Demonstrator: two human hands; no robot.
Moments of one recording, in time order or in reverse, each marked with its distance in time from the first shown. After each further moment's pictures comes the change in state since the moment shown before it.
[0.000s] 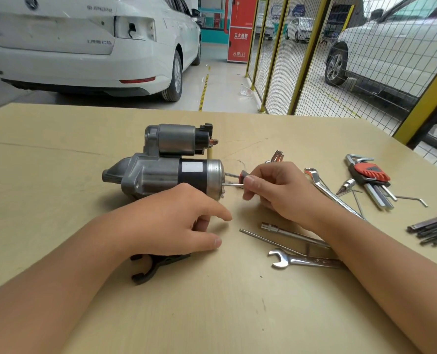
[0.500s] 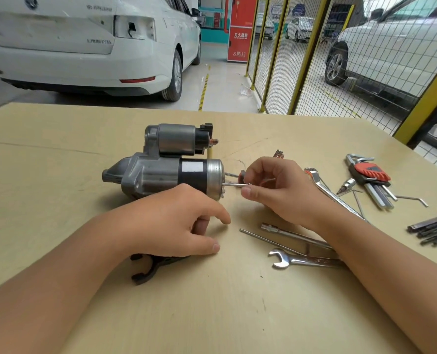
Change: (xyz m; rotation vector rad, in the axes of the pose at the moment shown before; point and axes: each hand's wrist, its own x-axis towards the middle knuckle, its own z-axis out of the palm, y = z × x) left_hand 0.000 -0.004 0.000 -0.032 -0.039 0.005; right_hand -0.002 -0.007 0.000 -0.131 0.010 -0.105
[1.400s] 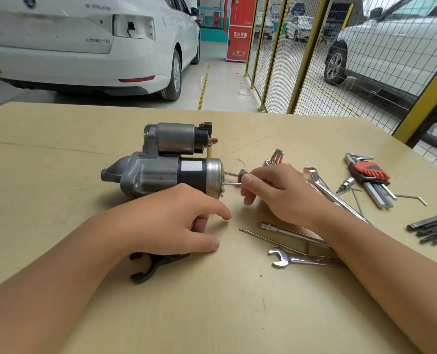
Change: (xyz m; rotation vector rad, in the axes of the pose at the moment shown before) left_hand 0.001 -0.003 0.001 0.015 -0.013 -0.014; right_hand -0.002 -0.004 0.002 -0.228 -0.037 0.035
